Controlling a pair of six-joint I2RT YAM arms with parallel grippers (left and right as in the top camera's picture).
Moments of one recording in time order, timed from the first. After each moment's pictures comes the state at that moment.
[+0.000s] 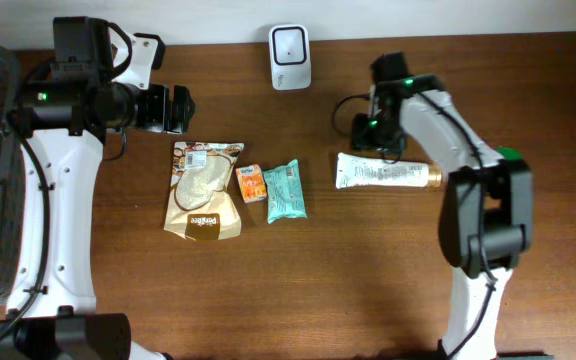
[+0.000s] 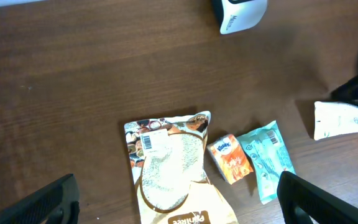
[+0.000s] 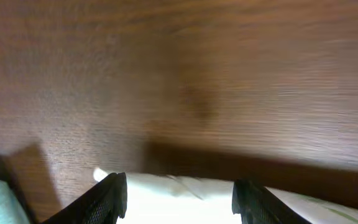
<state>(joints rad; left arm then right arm) 0.01 1.70 1.85 -1.12 0.24 0.16 0.19 2.19 1.74 -0.93 -0.14 0.29</state>
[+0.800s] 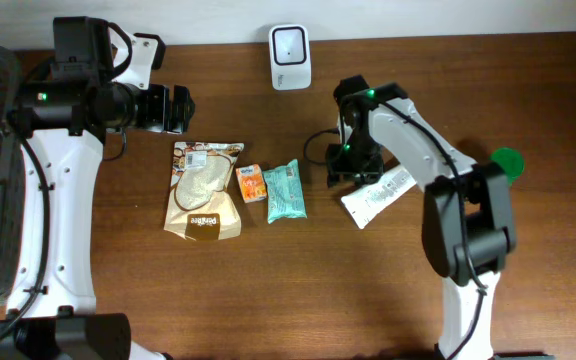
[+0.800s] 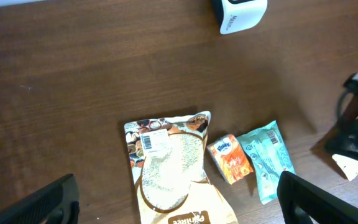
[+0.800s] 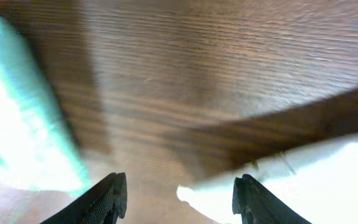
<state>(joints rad) 0.01 1.70 1.85 -1.12 0.24 0.16 0.31 2.14 1.74 -1.19 -0.22 0.25</state>
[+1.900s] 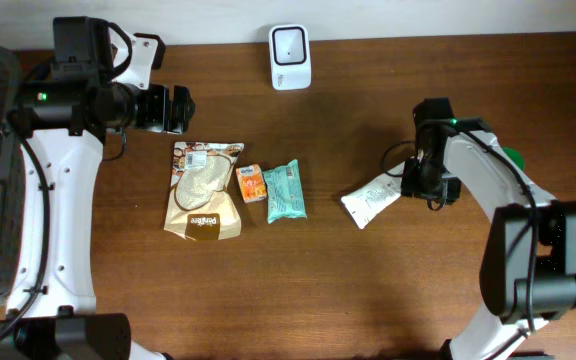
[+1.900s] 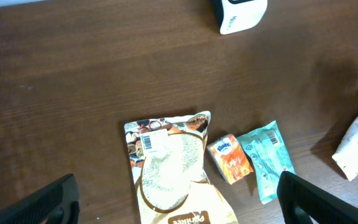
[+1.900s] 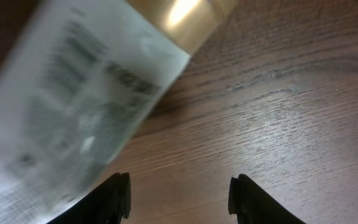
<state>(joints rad) 0.01 1.70 1.85 -1.12 0.24 0.16 0.05 1.89 1.29 -0.96 0.11 0.34</state>
